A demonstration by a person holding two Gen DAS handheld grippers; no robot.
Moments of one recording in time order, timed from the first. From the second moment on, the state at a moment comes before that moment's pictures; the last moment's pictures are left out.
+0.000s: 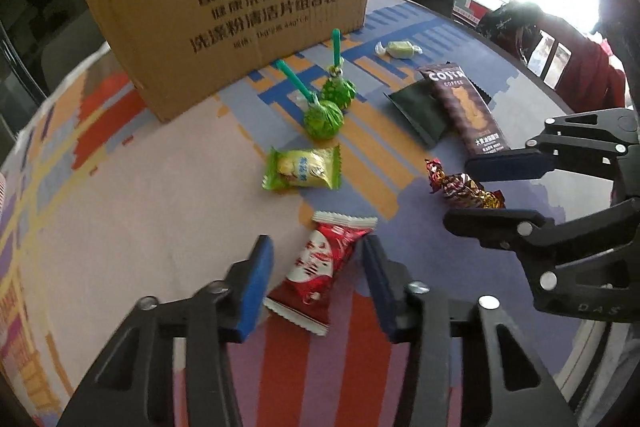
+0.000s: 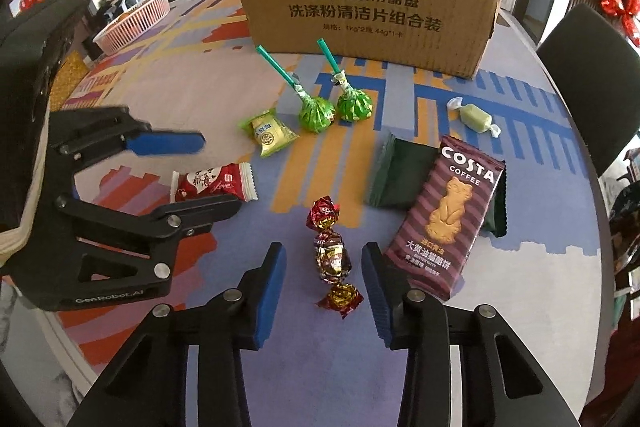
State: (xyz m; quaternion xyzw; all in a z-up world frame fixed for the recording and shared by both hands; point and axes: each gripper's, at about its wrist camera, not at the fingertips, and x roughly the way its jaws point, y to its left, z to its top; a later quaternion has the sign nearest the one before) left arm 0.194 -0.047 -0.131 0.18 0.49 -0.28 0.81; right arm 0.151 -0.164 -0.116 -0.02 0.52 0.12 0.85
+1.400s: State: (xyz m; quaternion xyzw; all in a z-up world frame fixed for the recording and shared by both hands) left arm 0.188 -0.041 -0.005 0.04 0.36 -0.19 0.91; right arm 0.158 -0.184 -0.013 0.02 0.39 0.12 0.91
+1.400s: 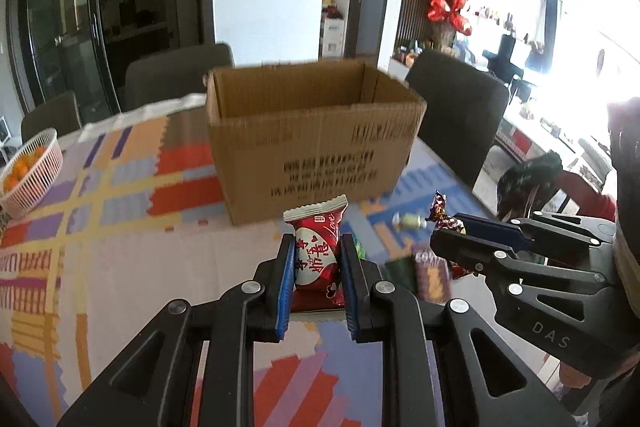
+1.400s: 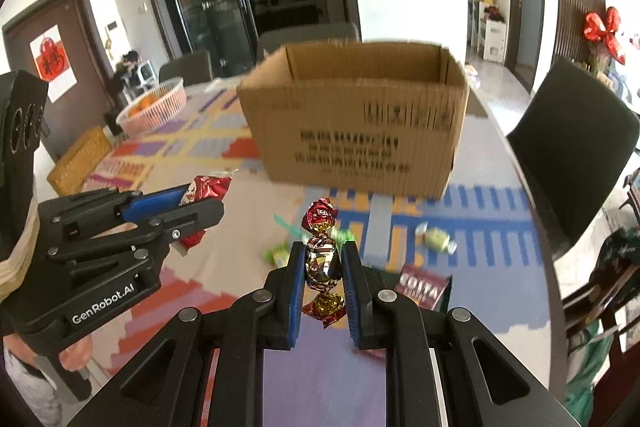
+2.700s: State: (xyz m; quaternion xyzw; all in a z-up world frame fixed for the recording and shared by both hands) left arm 0.336 -0.061 0.052 0.02 0.36 -0.17 0.92; right arm 0.316 -0.204 0.074 0.03 0.37 0.11 0.92
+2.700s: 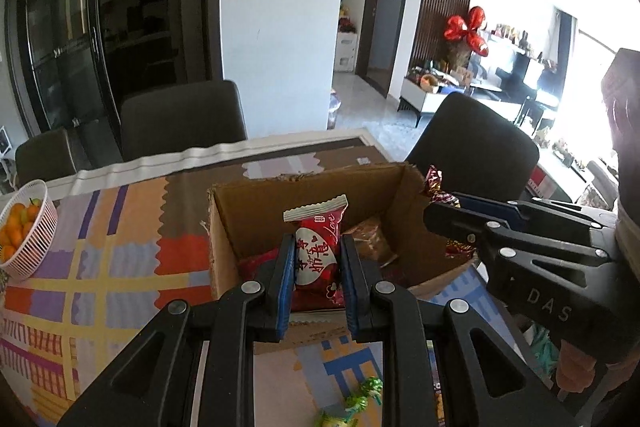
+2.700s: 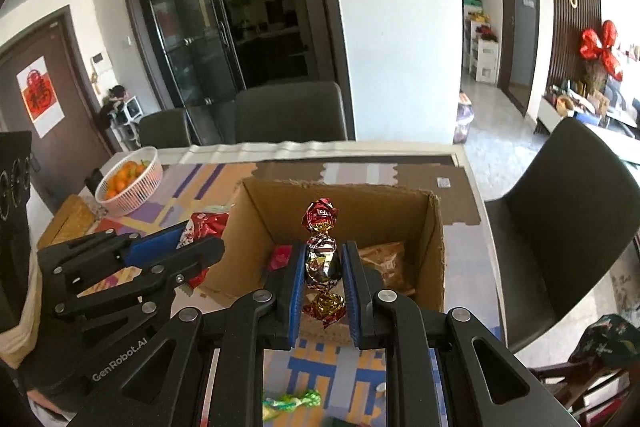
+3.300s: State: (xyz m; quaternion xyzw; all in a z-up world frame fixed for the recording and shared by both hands) left arm 0.288 -0.060 0.058 0.06 0.33 -0.15 0.93; right arm 0.285 -0.222 0.059 0.03 0.36 0.06 0.93
